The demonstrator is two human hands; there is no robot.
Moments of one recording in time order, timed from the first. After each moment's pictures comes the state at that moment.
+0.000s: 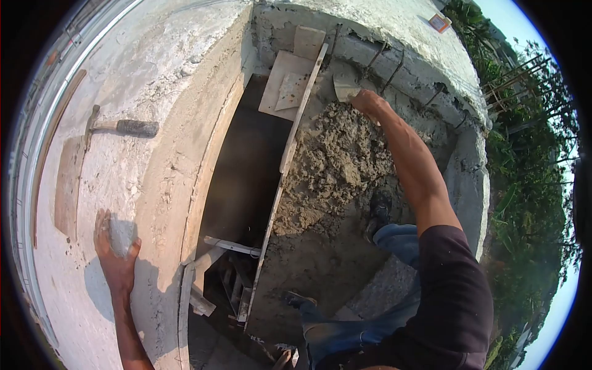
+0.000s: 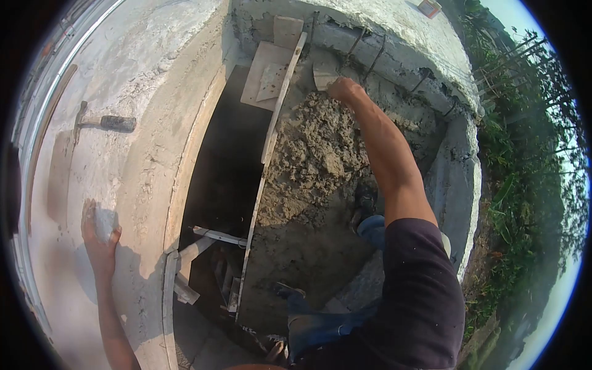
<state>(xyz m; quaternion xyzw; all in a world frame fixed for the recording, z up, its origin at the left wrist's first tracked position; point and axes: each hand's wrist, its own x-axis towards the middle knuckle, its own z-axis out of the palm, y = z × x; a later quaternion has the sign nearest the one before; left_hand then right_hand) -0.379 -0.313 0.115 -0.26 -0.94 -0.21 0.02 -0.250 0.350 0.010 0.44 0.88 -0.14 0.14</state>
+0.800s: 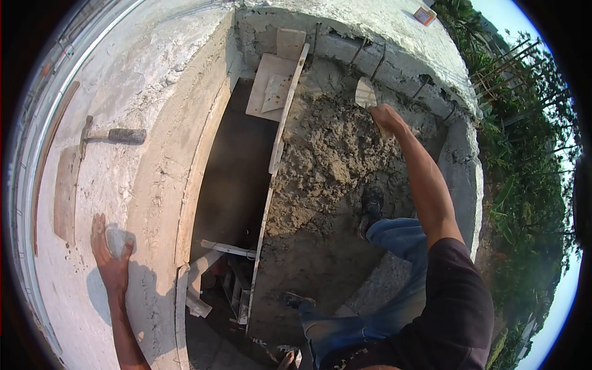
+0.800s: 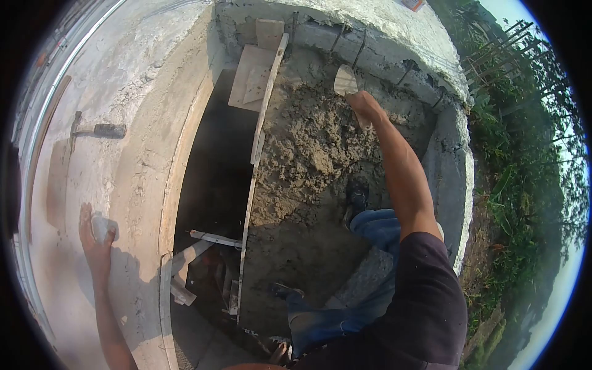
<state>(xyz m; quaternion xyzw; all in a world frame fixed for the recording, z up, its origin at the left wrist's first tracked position) -0.377 -0.317 0.108 -0.26 -0.94 -0.23 0.03 -0.140 0.375 0.009 0.48 0.85 -0.21 0.03</state>
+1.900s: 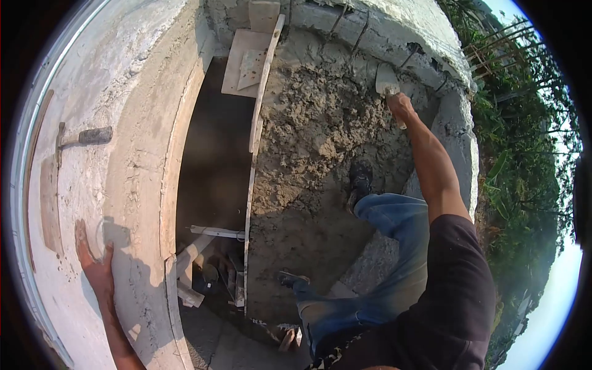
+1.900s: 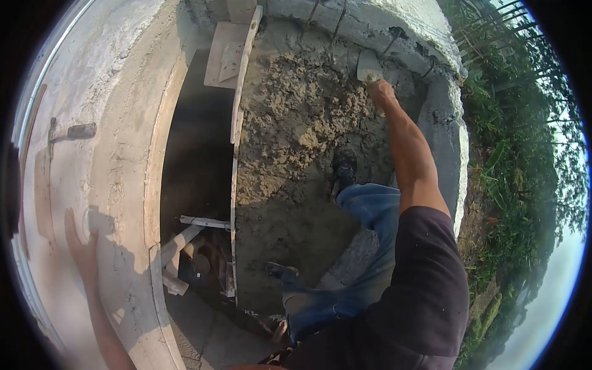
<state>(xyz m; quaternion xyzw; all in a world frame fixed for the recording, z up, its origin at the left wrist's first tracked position) -0.372 -0.313 0.109 -0.25 -0.95 -0.20 0.02 -0.045 0.457 -0.043 0.61 0.75 -0.24 0.08</state>
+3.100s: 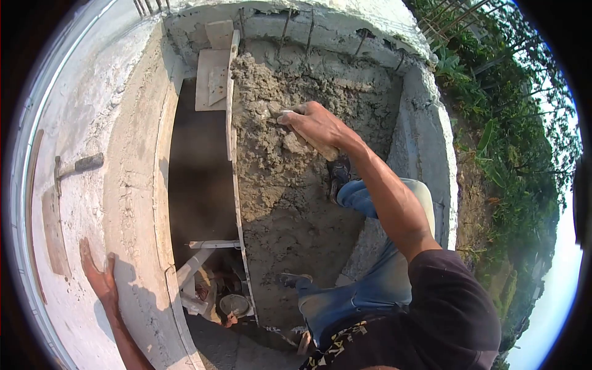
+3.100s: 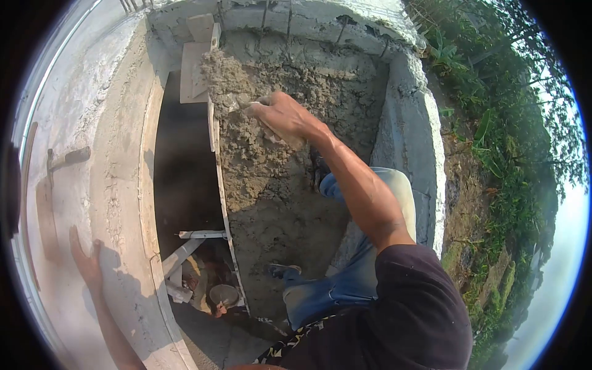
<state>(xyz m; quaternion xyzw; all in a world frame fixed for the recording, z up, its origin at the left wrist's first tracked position) -0.377 -0.315 0.110 -0.31 -0.93 -0.18 0.04 -0.093 0.191 0.104 0.32 0.85 -0.42 0.01</state>
